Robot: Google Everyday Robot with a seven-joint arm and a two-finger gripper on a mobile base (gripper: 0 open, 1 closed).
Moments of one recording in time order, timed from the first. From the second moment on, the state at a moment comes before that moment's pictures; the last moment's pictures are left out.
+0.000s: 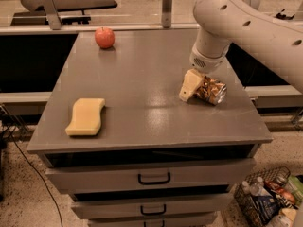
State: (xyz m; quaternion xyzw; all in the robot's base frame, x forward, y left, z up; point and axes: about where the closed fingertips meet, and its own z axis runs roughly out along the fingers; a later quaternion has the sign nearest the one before) arm 0.651 -0.162 0.837 -0.42 0.89 -0.07 0.15
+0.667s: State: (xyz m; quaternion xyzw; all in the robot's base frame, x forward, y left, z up) arm 0.650 -0.148 0.858 -0.43 0.88 -0.05 0.17
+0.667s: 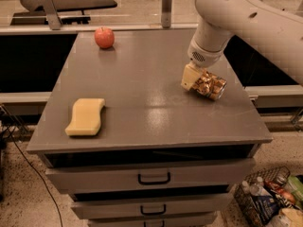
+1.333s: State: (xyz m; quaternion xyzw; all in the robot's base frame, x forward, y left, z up) arm 0.654 -0.092 0.921 -0.49 0.82 0.05 0.29
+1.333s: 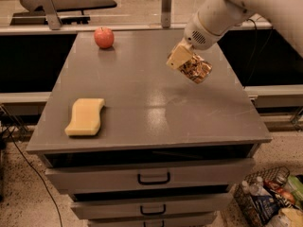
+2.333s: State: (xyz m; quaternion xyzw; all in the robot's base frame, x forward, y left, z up) arm 0.624 -0.048 0.985 -0.51 0.60 0.31 0.53
